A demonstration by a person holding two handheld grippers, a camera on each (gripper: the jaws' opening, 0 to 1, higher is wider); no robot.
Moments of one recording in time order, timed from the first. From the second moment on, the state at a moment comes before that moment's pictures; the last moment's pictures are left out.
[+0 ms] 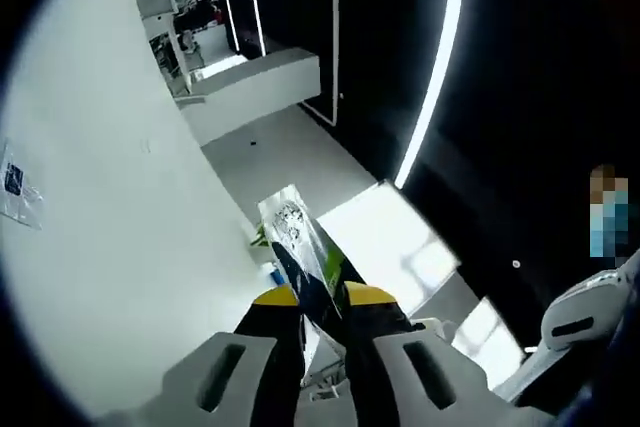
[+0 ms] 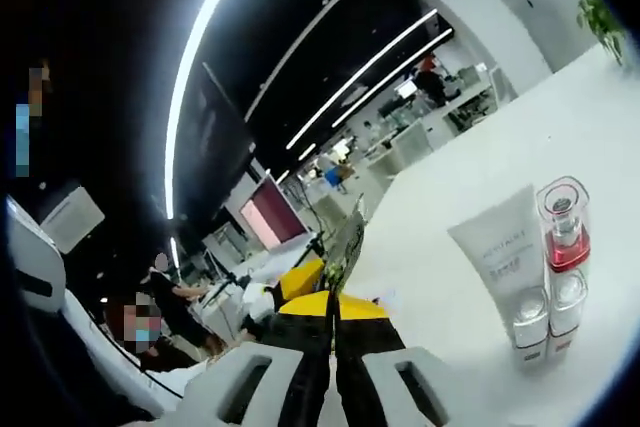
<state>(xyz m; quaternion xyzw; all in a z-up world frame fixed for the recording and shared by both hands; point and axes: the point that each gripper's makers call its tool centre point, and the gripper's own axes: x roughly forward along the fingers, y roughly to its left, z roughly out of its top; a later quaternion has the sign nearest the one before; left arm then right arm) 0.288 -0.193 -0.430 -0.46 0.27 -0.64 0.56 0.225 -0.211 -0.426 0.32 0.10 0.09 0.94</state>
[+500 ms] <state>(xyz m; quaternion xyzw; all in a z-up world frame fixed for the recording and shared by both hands) 0.282 -0.193 -0.453 -0.34 0.31 -0.66 0.59 0.215 -0.205 -0.467 0.23 0.17 0.08 0.95</state>
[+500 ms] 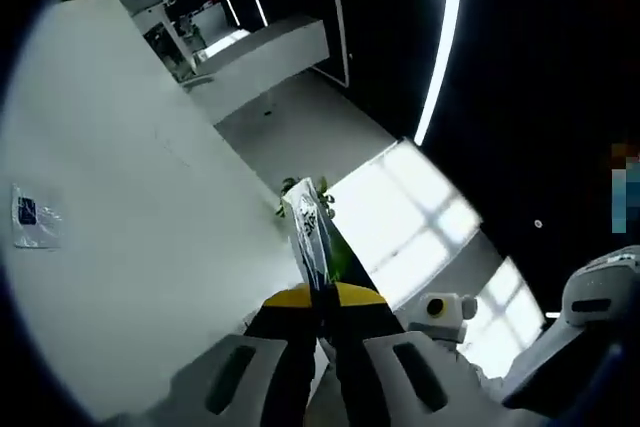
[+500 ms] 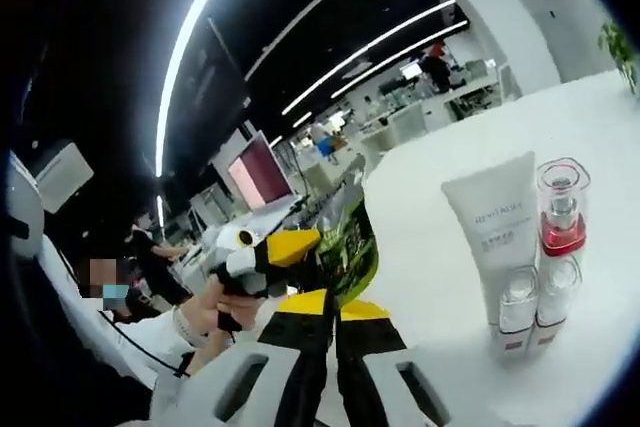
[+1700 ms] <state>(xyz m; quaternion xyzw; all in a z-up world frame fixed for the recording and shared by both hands) 0.268 -0.220 -0.569 -0.16 0.43 -0.63 0.63 0.186 -0.216 -0.543 0.04 0.32 0.08 0.94</state>
